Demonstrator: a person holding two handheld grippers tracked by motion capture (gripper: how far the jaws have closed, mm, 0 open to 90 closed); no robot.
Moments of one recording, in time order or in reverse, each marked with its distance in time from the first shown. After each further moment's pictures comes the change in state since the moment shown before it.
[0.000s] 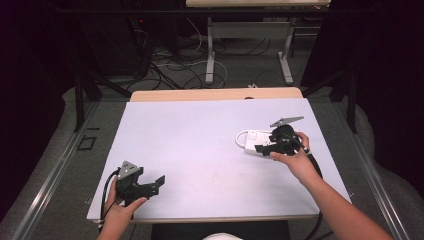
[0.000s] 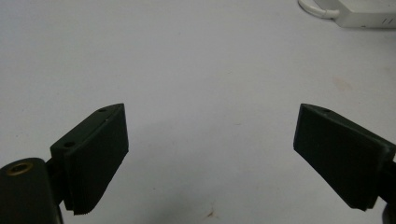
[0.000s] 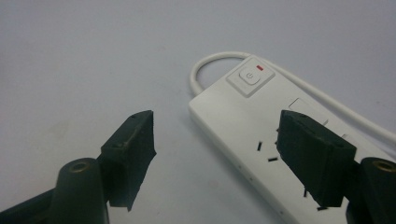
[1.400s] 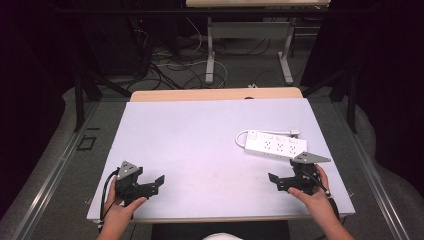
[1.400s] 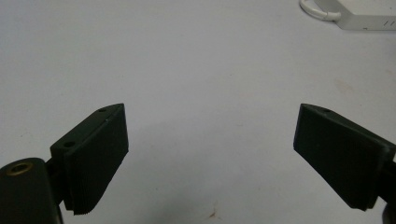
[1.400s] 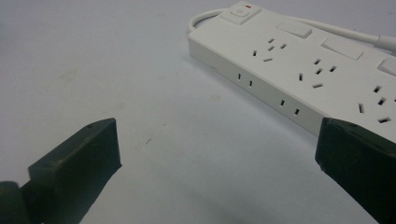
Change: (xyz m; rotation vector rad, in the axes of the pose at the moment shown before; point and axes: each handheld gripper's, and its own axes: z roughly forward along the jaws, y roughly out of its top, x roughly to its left) left arm 0.001 0.000 -0.002 0.001 0.002 0.000; right arm 0.009 -0.102 -0.033 -0.171 -0.035 0.057
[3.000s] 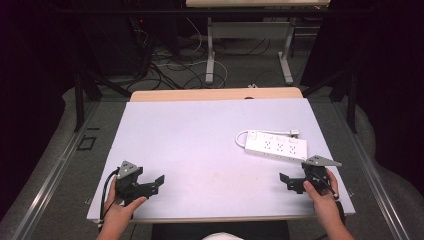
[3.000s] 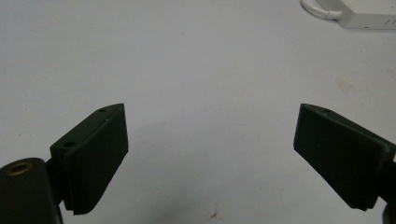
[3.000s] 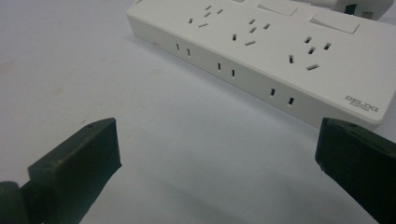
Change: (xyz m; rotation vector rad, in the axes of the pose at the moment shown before) left arm 0.002 0.000 0.002 0.003 -0.002 -0.005; right arm -0.034 -0.025 0.000 -0.011 -0.078 0.067
